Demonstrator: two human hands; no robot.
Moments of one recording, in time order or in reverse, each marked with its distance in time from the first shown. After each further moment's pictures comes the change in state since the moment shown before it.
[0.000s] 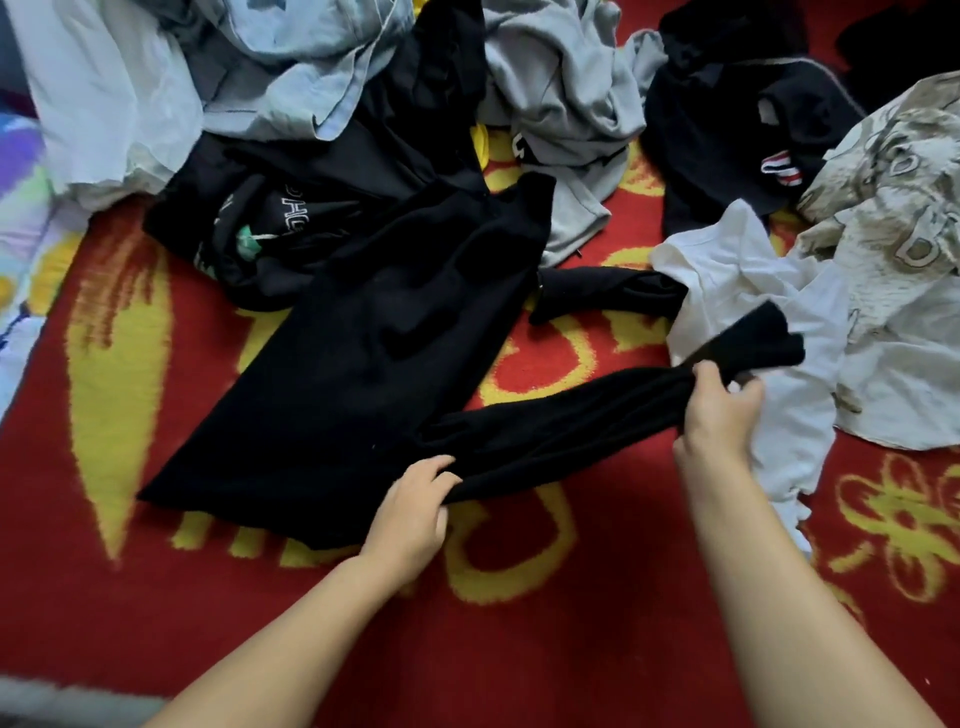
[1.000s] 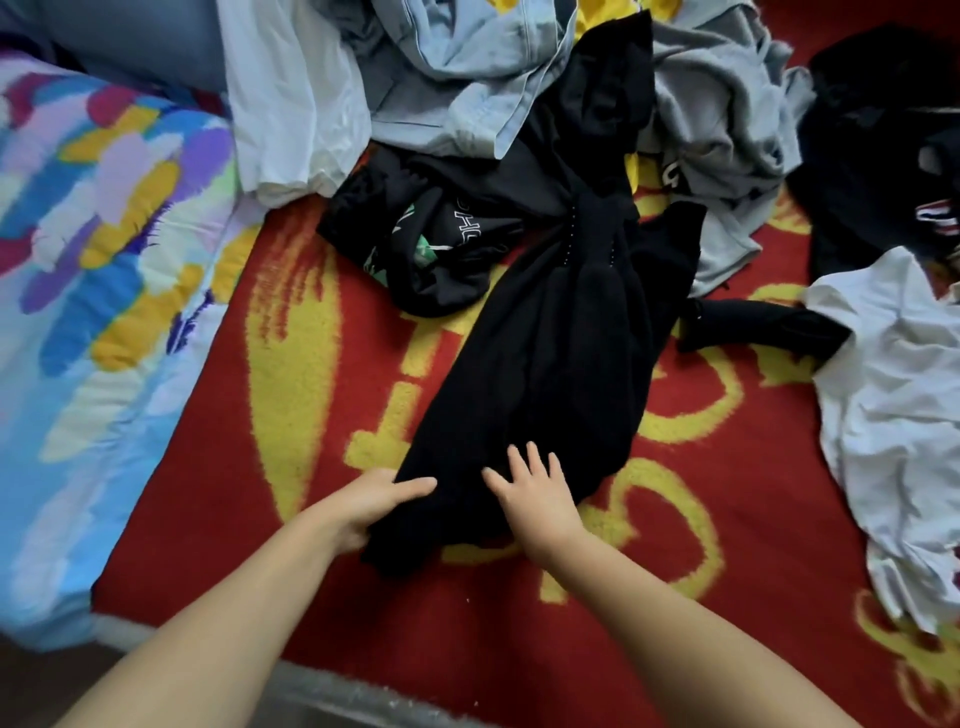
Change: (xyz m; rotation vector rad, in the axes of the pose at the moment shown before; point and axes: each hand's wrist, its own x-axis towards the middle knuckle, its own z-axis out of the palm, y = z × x) left_hand -0.043 -0.179 -0.142 -1.062 -0.287 -0.649; right_hand -0.248 0.127 0.141 -1.780 -1.153 -1.070
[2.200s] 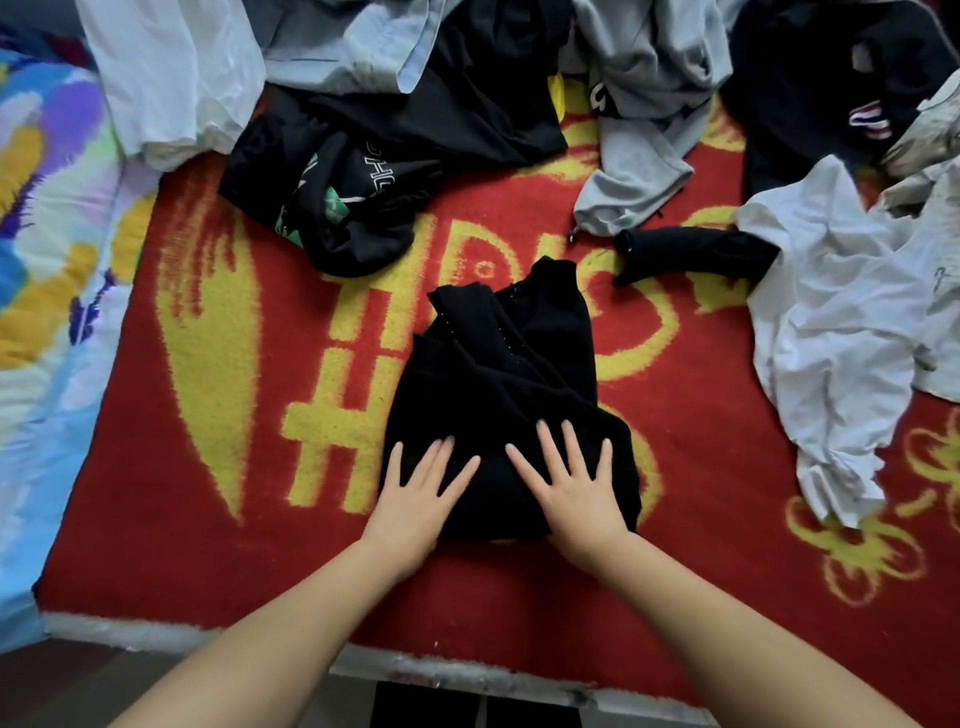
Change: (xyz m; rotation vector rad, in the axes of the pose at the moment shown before) left_hand 0.013 -0.055 0.107 1.888 0.222 0.535; right_hand -0.091 0.067 0.049 0.031 -0.057 0.144
